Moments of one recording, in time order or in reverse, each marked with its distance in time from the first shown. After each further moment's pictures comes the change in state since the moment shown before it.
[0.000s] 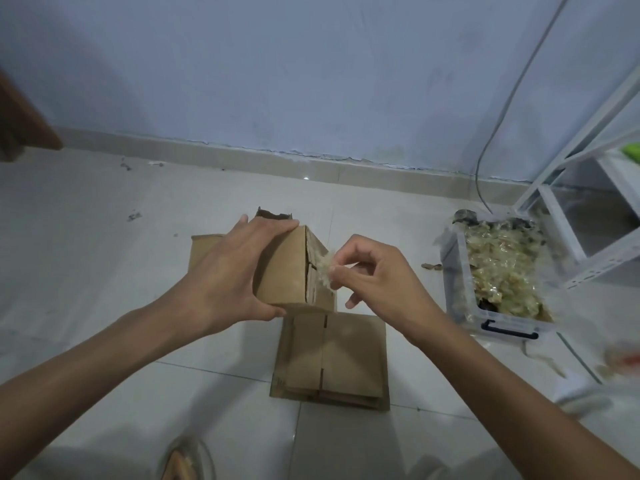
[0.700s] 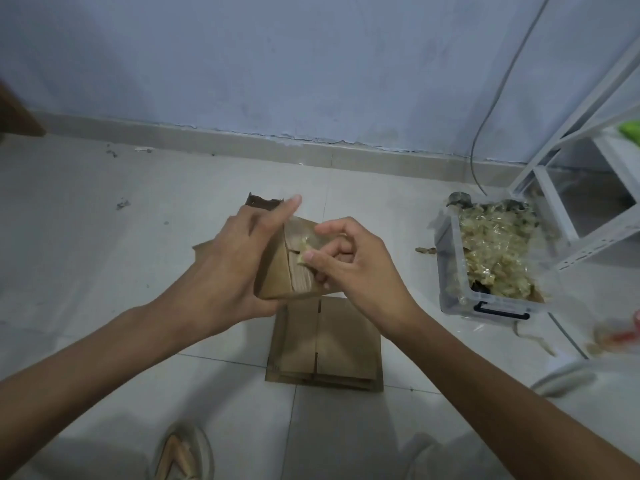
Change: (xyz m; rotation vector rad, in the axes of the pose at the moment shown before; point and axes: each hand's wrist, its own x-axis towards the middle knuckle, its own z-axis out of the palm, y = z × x) left_hand -0.004 0.004 0.023 0.072 0.057 0.060; right_hand -0.006 0.005 0.018 0.166 0.046 0.029
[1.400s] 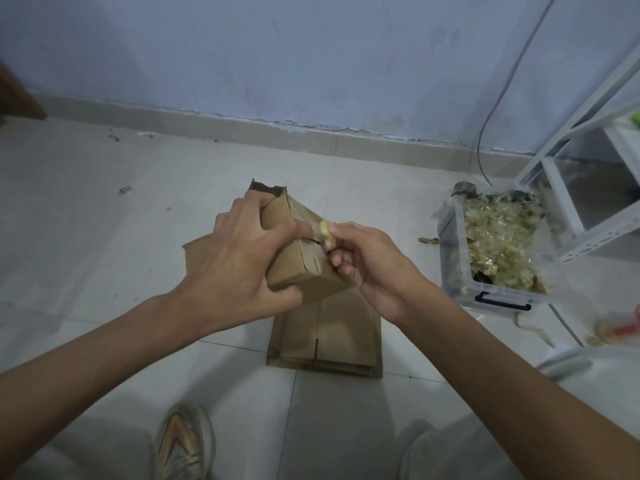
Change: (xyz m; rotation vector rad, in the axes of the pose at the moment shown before) left_hand -0.005 0.018 0.010 0.075 0.089 0.002; right_hand 0.010 0.002 -0.005 0.452 -0.055 0.354
